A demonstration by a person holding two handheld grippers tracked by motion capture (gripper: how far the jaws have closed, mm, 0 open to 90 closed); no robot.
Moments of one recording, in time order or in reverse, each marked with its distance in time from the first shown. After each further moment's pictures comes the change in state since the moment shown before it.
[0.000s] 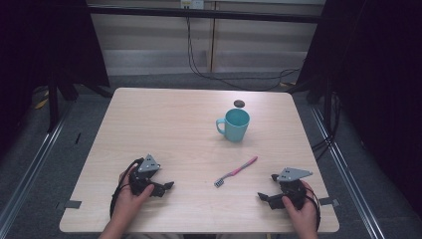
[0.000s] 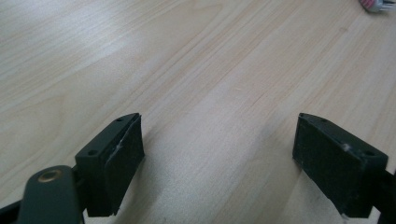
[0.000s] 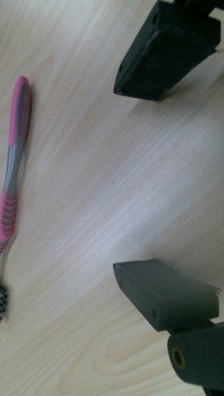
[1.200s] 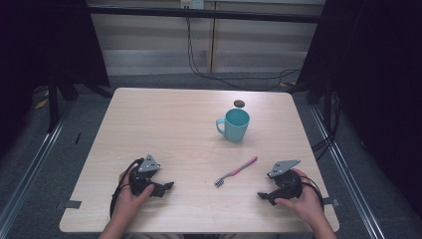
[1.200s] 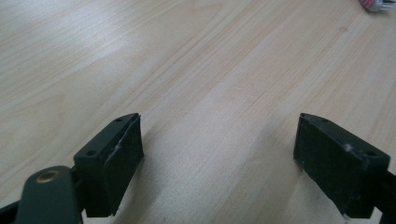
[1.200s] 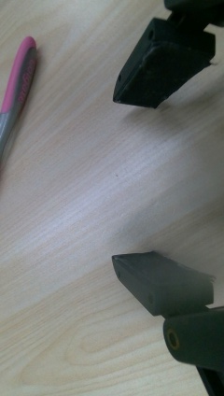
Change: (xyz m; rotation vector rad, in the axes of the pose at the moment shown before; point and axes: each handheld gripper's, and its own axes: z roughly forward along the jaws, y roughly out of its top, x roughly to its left) left arm 0.000 0.000 0.000 -0.004 -0.007 -0.008; right arm -0.007 0.030 0.005 0.198 0.093 -0.152
